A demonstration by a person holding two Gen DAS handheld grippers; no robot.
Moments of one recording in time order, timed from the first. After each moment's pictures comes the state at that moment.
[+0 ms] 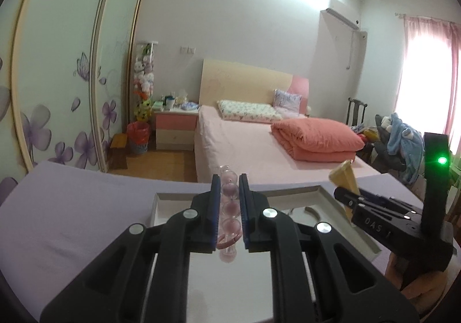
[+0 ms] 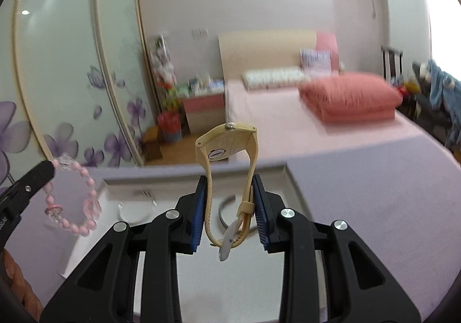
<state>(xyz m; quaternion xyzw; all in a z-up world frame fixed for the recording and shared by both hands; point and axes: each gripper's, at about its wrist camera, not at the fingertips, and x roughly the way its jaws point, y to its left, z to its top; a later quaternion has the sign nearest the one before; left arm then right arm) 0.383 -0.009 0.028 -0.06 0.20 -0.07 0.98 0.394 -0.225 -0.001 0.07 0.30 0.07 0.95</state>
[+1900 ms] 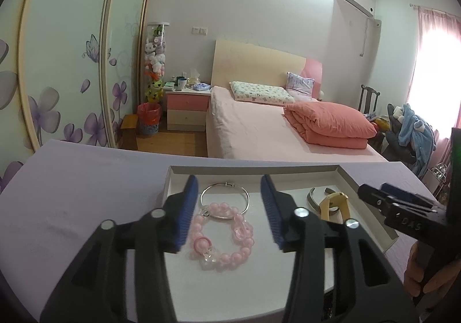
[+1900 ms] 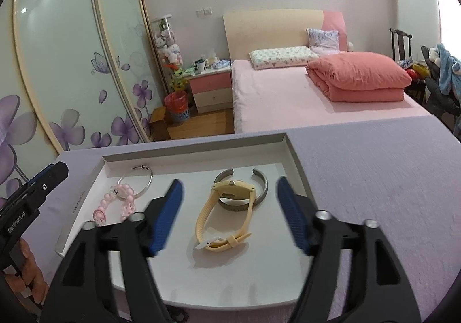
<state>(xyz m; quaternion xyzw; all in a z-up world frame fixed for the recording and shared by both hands) 0.380 0.009 0.007 -0.06 0.24 -0.04 0.97 0.378 -0.228 0.002 0.07 0.30 0.09 0.95</state>
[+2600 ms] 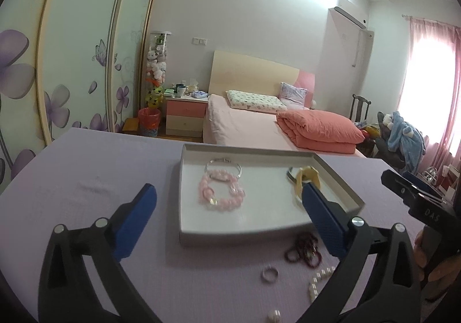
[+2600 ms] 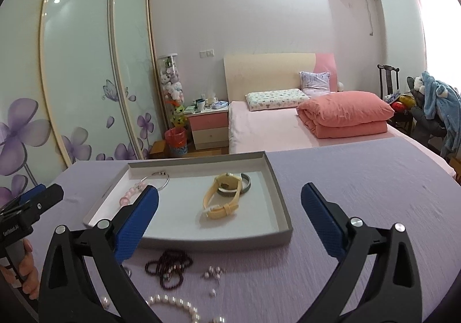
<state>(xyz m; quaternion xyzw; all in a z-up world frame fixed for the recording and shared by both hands) 0.260 0.023 0.015 -0.07 0.22 -0.06 0.97 0.259 -0.248 0.021 0.06 0.20 0.08 0.97</state>
